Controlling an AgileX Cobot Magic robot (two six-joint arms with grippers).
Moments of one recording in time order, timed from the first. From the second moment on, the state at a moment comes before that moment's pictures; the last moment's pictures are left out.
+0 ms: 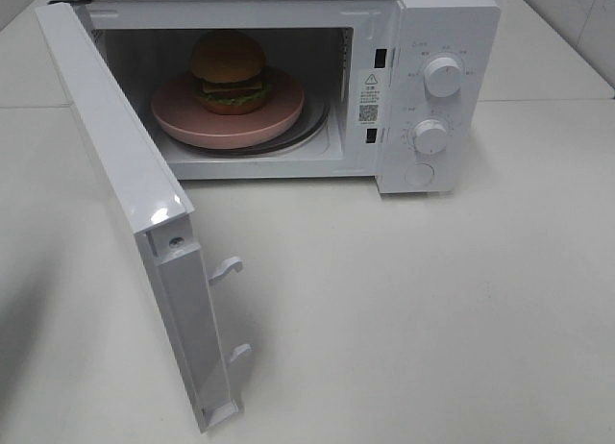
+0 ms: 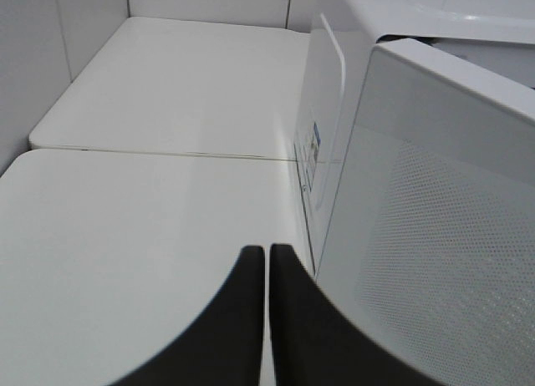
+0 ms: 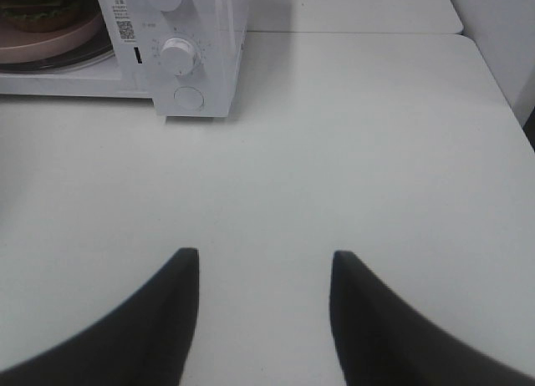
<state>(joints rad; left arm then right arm) 0.00 0.99 -0.28 0.27 -0.39 -0.21 0.09 0.00 -0.50 -0.01 1.01 0.01</state>
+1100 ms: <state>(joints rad) -0.15 1.50 -0.31 0.36 -0.84 -0.16 0.09 0.00 -0.50 -0.01 1.01 0.01</state>
